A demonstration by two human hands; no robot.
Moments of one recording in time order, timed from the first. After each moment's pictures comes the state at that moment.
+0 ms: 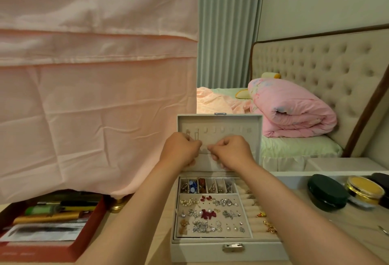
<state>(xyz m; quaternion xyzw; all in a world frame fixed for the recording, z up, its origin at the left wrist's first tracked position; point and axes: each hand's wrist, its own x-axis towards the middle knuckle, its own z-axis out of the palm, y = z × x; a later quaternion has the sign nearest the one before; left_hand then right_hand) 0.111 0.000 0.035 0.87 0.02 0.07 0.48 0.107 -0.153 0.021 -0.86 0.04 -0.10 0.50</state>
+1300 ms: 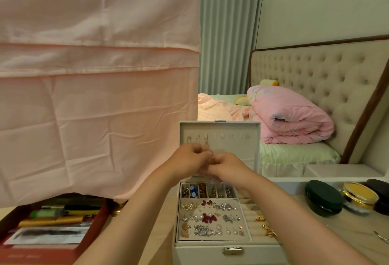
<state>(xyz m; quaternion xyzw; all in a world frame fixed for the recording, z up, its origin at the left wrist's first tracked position) 0.079 0.002 0.047 0.85 -0.12 -0.01 0.51 0.071 -0.147 0.026 -0.84 -0.07 0.06 0.54</state>
